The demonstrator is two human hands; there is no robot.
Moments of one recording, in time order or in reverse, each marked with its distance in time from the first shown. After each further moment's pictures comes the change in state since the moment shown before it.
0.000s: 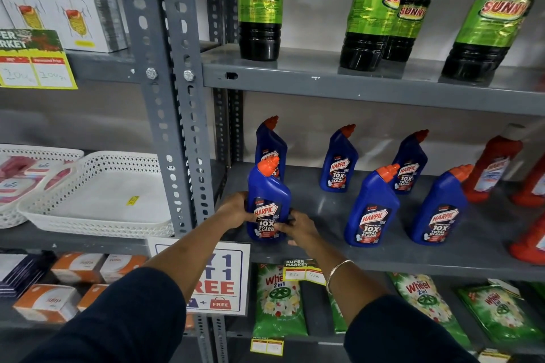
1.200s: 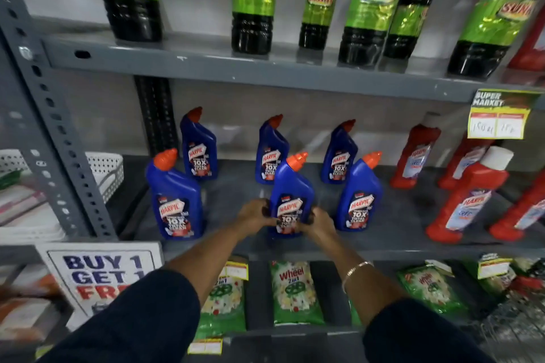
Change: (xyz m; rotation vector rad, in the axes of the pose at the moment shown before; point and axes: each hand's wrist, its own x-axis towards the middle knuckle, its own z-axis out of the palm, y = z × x) left_hand 0.026 0.125 0.155 -0.121 -0.114 0.152; right_hand -0.017 0.091 -0.185 -0.204 0.299 -0.004
